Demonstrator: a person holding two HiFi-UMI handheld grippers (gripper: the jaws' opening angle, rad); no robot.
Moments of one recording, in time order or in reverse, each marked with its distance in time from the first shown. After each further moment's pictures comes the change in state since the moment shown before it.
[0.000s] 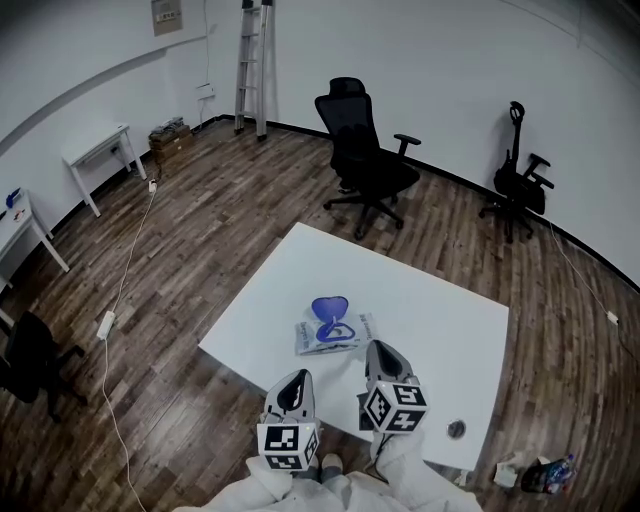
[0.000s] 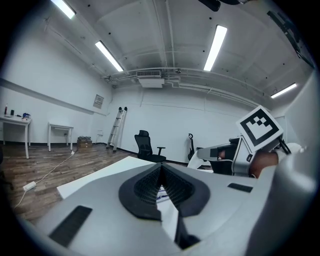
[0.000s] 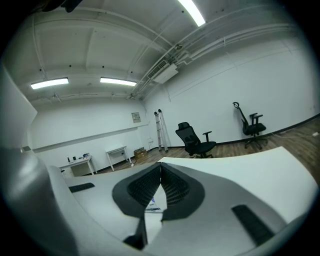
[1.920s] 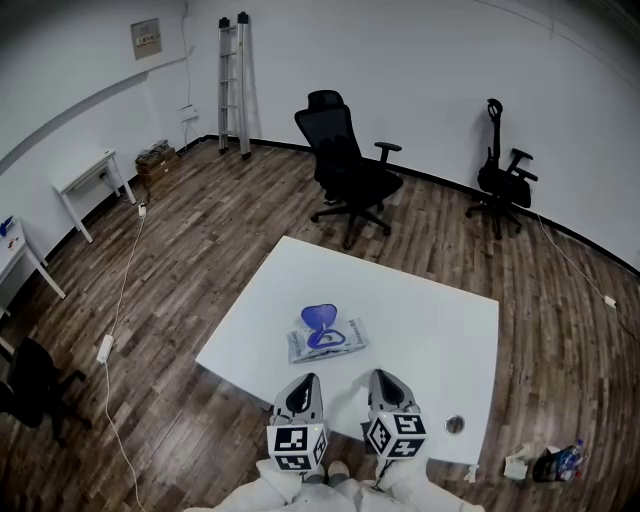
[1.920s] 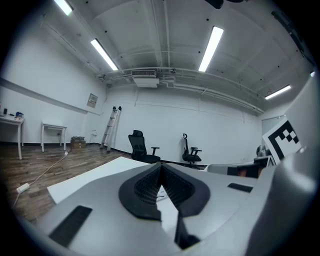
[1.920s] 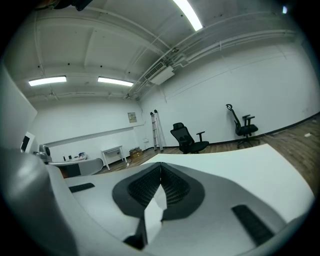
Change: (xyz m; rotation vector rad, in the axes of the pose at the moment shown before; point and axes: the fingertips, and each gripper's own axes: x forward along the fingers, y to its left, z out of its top) left arm 0.009 -0.033 -0.004 0.009 0.001 -0.062; right arm -0.060 -0.019 -0.035 -0.007 -0.011 -0.059
